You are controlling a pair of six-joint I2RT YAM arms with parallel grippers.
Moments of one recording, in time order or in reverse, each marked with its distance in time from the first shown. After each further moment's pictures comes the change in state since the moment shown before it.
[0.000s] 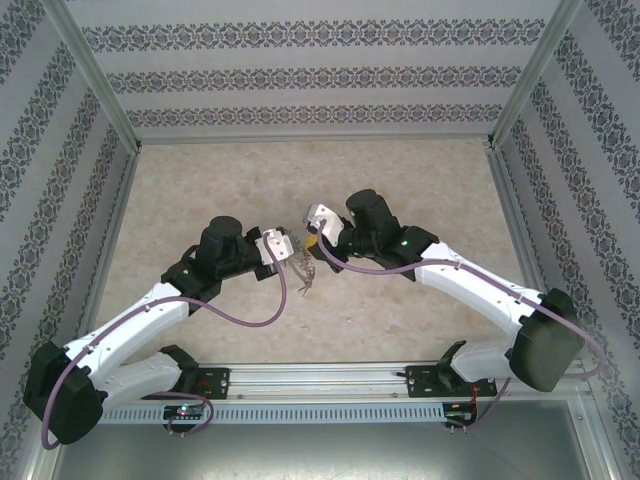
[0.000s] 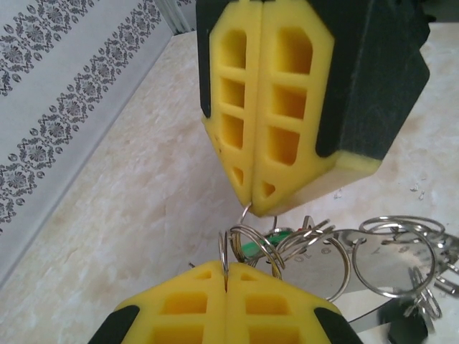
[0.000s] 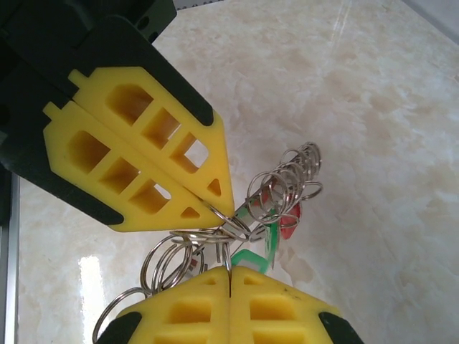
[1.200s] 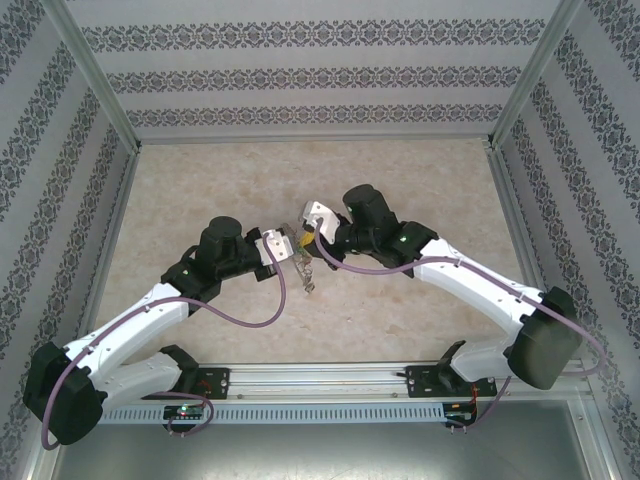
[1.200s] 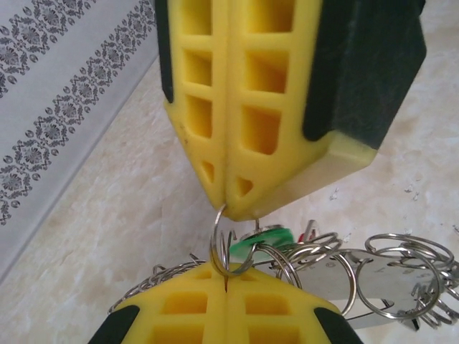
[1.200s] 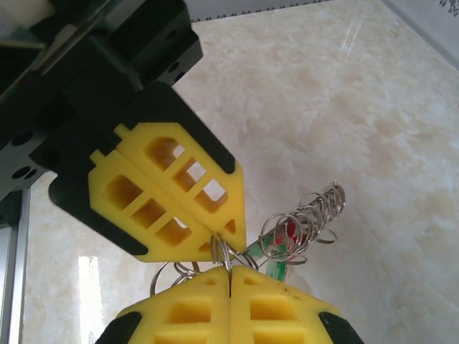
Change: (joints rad) left arm 0.000 -0.003 -0.005 0.003 0.013 -0.003; right arm 0.017 0.027 0.068 -0.036 -0.017 -0.031
